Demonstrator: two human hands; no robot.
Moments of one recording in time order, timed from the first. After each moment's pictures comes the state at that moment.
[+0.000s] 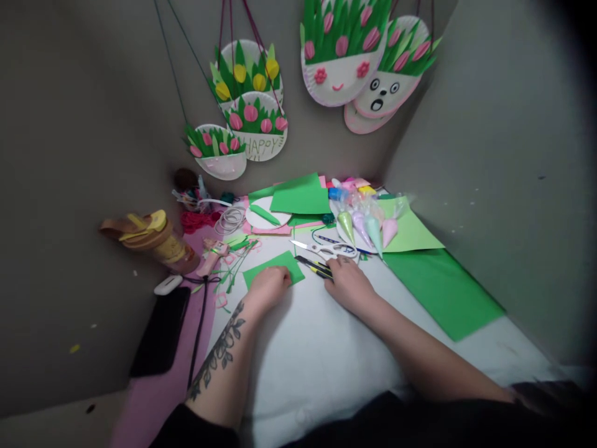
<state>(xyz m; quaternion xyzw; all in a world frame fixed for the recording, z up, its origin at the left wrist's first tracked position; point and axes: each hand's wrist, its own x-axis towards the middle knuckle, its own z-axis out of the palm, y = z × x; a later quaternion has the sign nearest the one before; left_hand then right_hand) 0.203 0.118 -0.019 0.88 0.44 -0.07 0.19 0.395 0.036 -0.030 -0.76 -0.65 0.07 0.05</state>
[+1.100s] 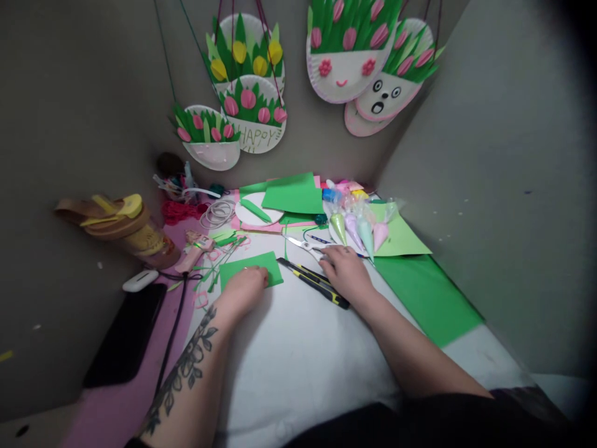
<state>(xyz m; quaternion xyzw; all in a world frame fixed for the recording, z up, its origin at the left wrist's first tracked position) 0.183 0.123 -0.018 0.87 0.45 -0.08 0.17 0.422 0.049 -0.034 -0.74 -0.66 0.03 0.15</state>
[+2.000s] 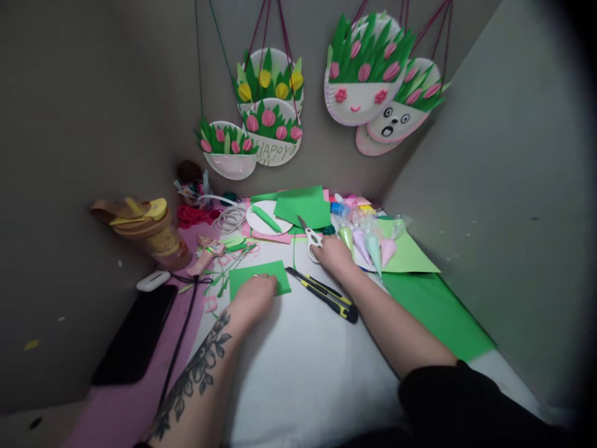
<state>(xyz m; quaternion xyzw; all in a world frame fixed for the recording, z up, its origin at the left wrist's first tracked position) 0.185 0.118 -0.016 0.87 0.45 -0.09 0.16 0.416 0.141 -0.023 -0.81 -0.59 0.04 0.07</state>
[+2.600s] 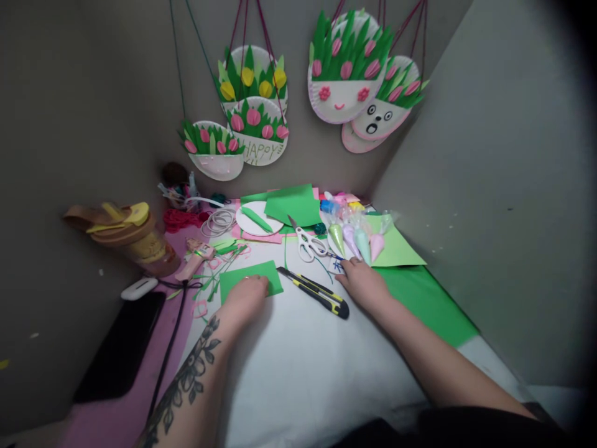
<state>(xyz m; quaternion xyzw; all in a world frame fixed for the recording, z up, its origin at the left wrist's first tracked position) 0.186 0.120 -0.022 0.87 0.45 -0.09 0.16 0.454 0.046 -0.032 -0.78 -0.63 -0.01 -0.04</state>
